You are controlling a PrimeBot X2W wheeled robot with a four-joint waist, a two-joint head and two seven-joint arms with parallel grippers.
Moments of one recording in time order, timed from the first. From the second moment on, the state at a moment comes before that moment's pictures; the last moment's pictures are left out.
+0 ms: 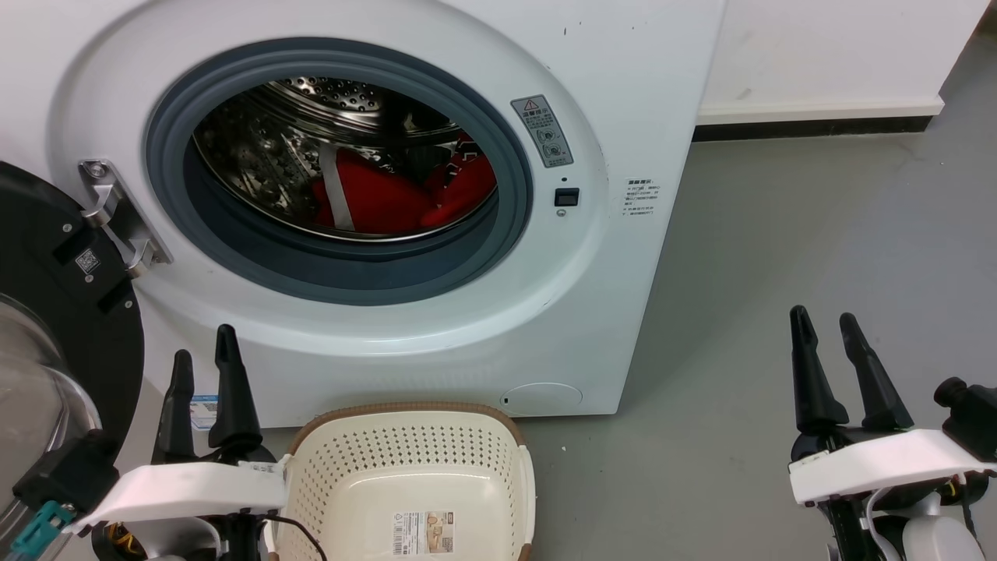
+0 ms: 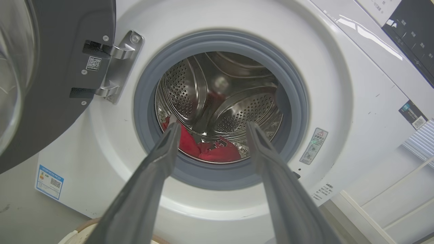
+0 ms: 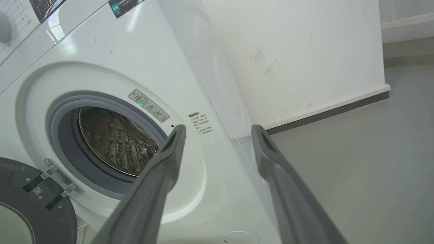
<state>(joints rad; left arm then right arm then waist) 0.00 0.05 0.10 -0.09 -0.68 0.01 -0.12 -0.06 -0.05 -0.01 0.04 0.50 0.13 -0.12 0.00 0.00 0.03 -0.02</state>
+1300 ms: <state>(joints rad) 0.05 0.08 -0.06 -0.09 -0.18 0.05 -0.21 -0.07 -0.05 0.02 0.05 0.02 0.13 -0.21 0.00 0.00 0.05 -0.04</state>
